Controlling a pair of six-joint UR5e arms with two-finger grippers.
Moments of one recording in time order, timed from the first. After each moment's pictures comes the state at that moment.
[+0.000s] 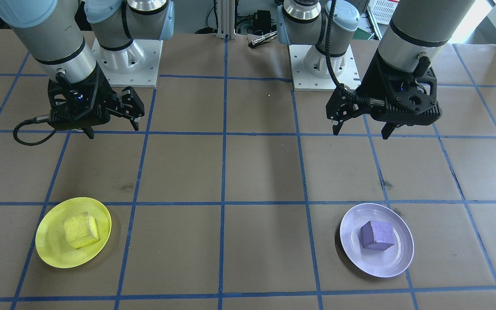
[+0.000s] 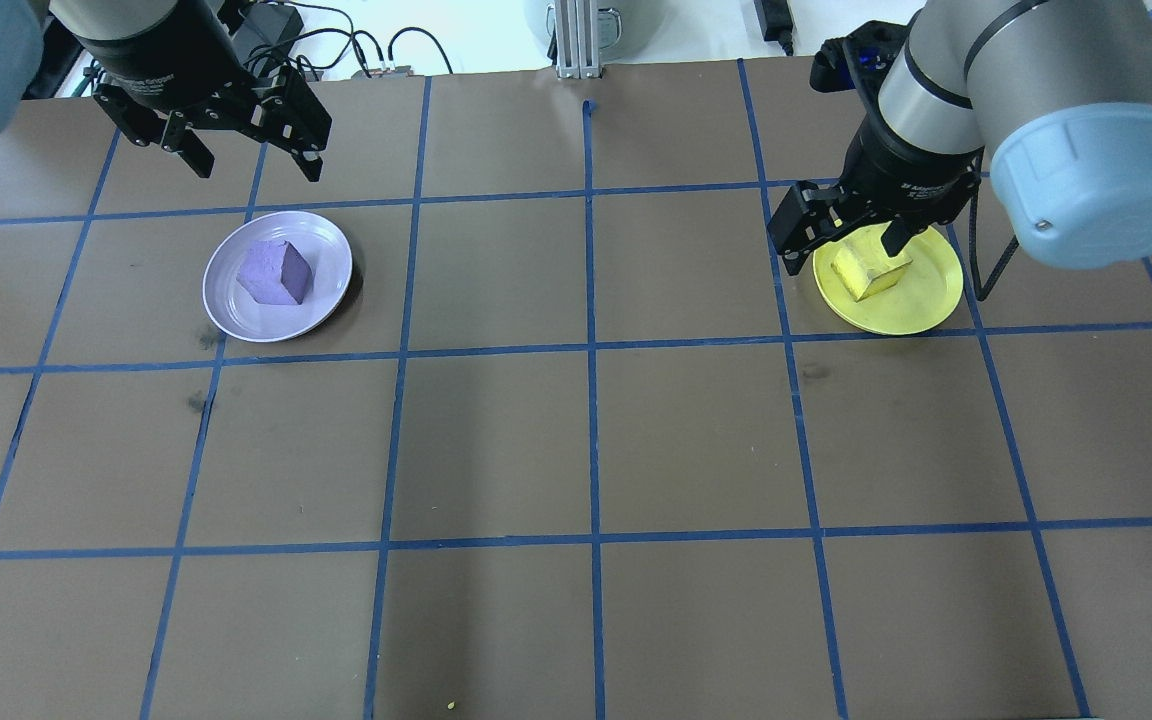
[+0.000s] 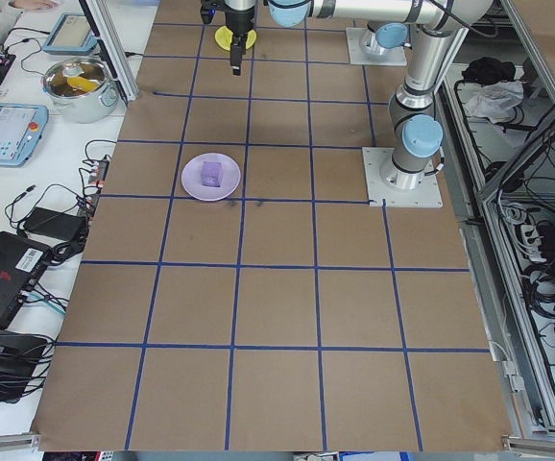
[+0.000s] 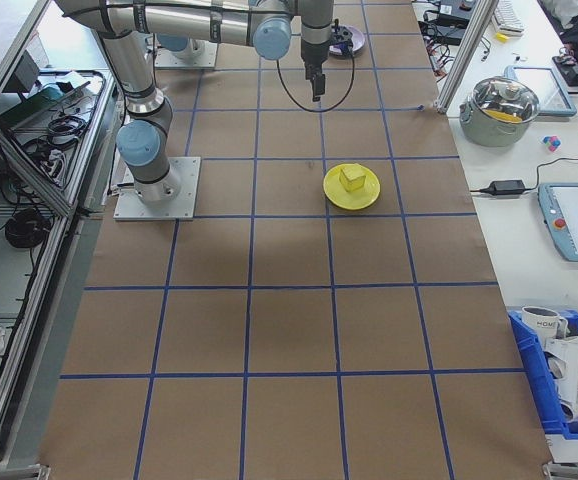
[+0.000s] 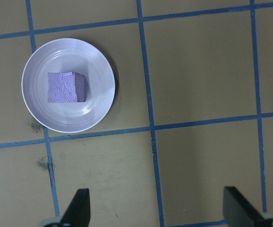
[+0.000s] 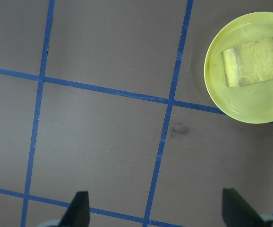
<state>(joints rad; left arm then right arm) -1.55 -1.65 -1.44 -1.53 1.58 0.11 1.57 -1.56 1.71 -1.74 -1.51 -0.19</state>
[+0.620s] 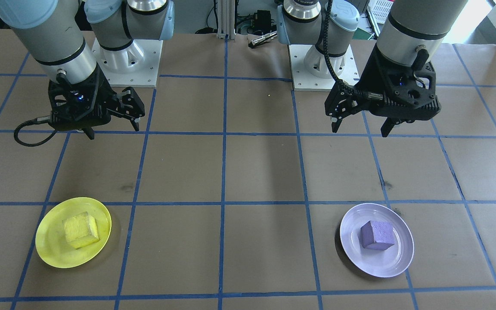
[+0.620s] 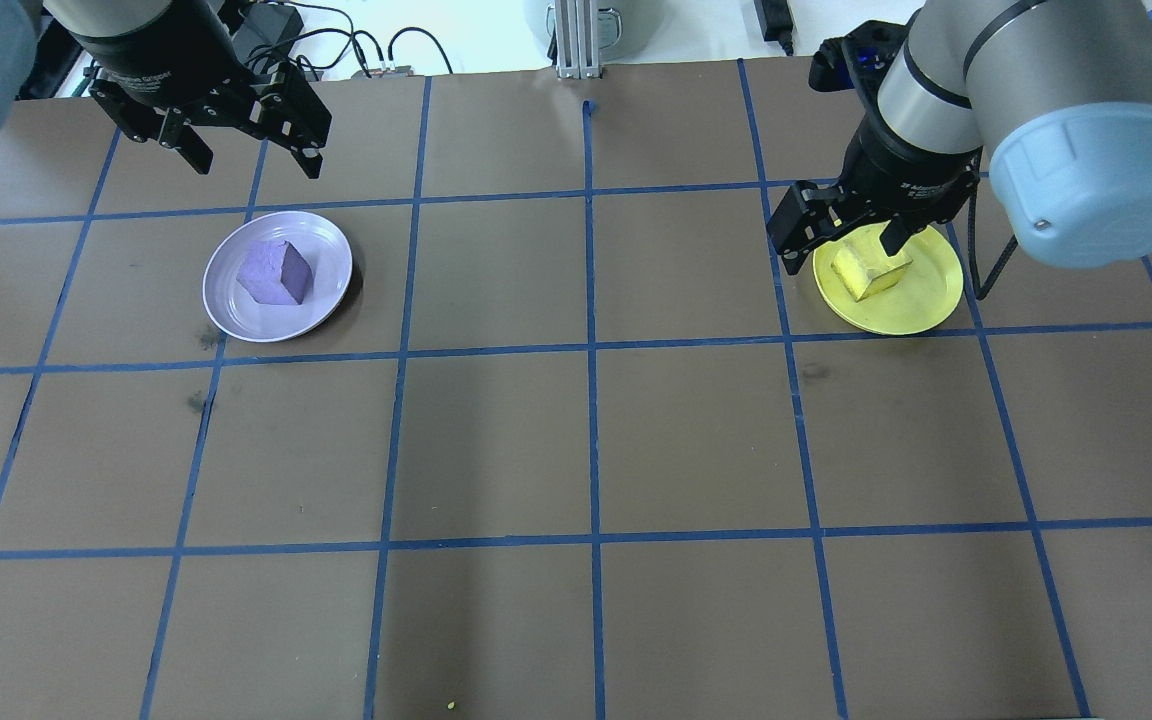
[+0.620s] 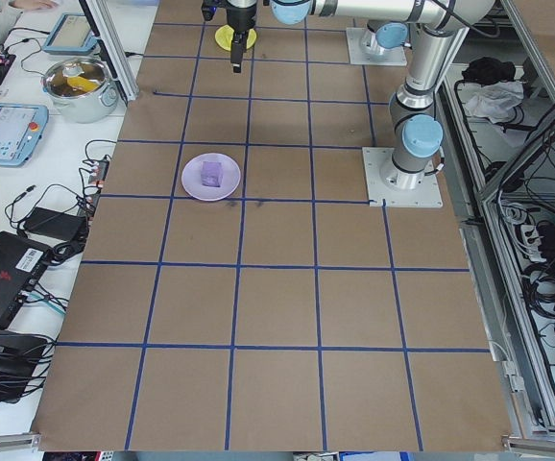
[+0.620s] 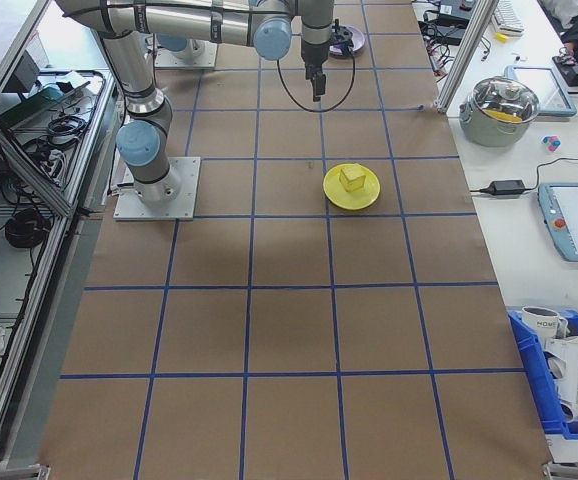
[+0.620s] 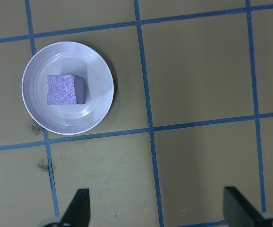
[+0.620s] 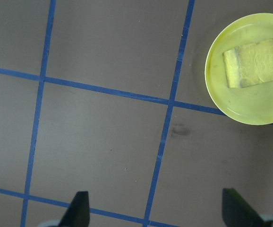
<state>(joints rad) -1.56 -1.65 -1.44 -1.53 1.58 0.12 1.57 -1.56 1.71 -1.74 -1.50 -0.20</state>
